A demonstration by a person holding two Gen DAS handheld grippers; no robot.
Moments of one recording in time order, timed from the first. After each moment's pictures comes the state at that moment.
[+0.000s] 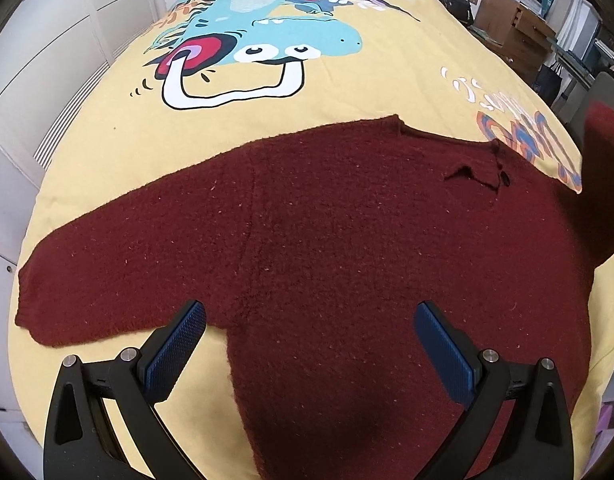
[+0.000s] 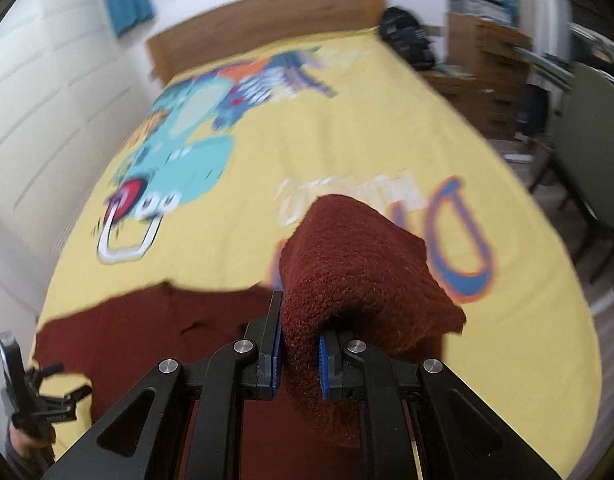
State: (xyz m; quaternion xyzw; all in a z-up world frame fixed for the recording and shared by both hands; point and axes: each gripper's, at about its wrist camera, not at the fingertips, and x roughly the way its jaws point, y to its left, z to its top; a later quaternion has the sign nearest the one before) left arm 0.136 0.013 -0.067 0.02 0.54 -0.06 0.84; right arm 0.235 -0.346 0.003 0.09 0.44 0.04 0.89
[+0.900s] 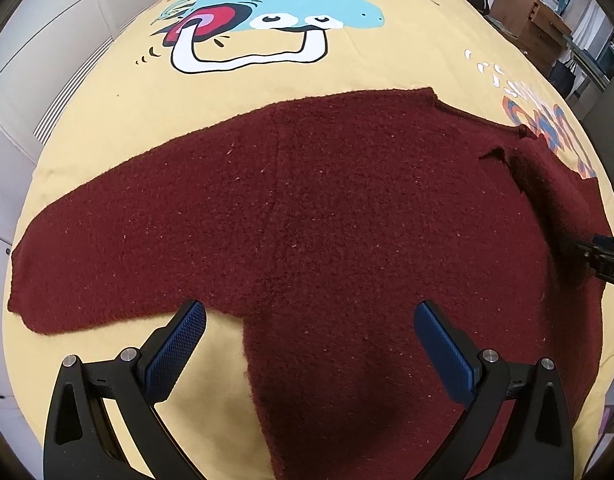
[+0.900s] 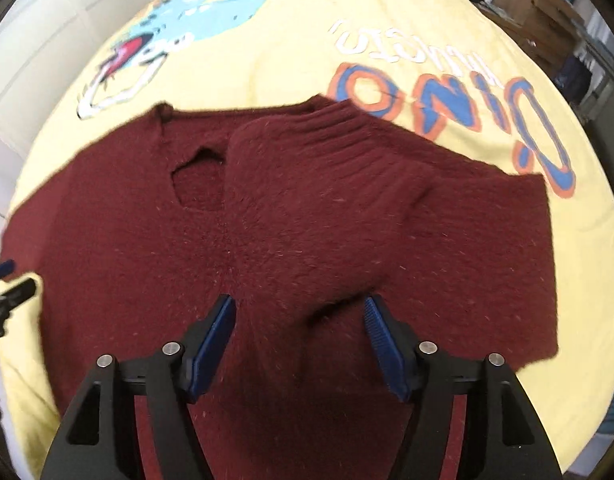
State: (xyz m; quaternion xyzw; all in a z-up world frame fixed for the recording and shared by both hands) left arm 0.137 0.035 -0.093 0.01 0.57 -0.05 0.82; right arm 0.200 -0.269 -0.130 0.04 0.58 0.06 0.81
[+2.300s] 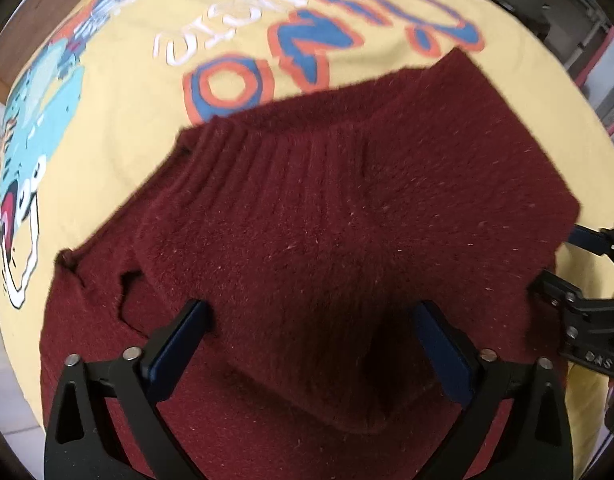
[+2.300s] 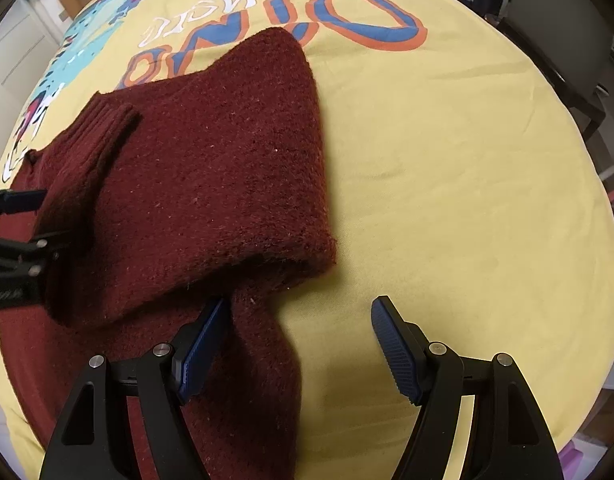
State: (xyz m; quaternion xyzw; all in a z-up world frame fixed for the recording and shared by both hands) left arm 0.209 -0.299 -0.155 0.25 0.60 -0.22 0.73; right arm 0.147 -0.437 -0.186 0.12 0.60 -0.06 0.79
